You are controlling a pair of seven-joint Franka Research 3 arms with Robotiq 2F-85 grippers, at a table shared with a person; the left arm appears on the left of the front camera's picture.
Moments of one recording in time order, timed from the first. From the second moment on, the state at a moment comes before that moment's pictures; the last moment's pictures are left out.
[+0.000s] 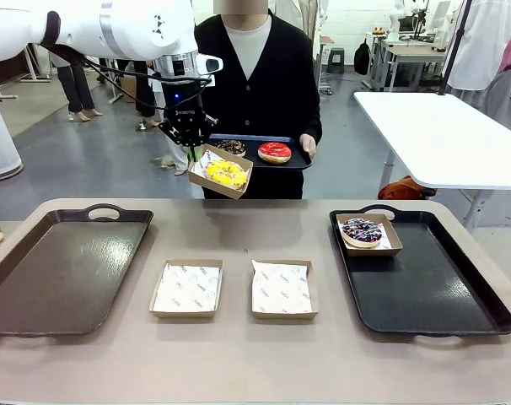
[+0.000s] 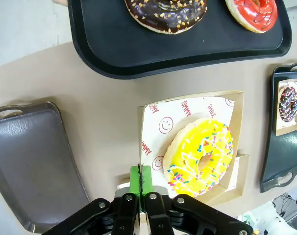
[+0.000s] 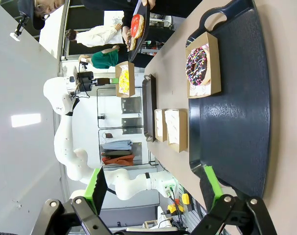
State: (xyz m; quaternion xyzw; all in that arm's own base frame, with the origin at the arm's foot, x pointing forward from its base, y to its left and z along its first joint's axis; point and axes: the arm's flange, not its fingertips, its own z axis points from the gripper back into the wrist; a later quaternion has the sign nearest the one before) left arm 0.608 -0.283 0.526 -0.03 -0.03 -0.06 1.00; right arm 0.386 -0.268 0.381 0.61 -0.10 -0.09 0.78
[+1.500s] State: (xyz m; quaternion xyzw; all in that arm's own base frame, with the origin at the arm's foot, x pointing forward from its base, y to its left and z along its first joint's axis) left arm 0.562 -0.092 0.503 -0.07 -0.05 -0.04 1.00; right arm 0.388 0.096 0.495 0.23 -0.07 0.06 0.97
